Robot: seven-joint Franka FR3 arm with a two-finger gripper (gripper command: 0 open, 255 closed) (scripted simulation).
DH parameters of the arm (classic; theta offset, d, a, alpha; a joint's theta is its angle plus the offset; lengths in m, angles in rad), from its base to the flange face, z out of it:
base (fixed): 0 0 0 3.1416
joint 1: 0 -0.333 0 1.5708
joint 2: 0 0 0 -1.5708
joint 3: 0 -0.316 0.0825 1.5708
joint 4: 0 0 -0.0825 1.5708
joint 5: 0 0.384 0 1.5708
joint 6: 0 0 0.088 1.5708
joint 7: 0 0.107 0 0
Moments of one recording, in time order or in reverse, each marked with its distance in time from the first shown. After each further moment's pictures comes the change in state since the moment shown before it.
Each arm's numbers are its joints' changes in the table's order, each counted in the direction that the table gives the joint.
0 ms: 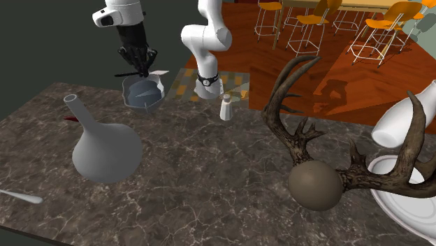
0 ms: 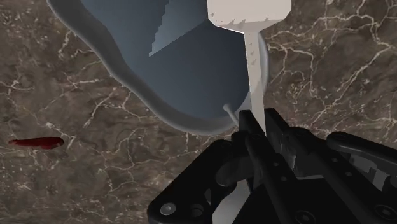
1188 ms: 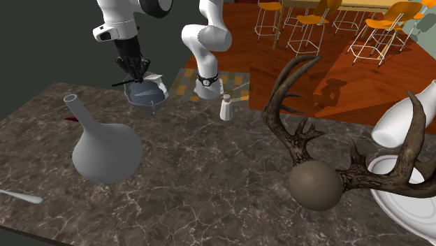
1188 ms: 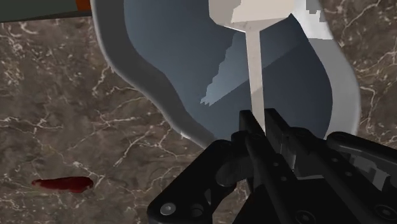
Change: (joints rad) arm 0.064 -0.023 0.123 0.155 -0.071 0.141 -0.126
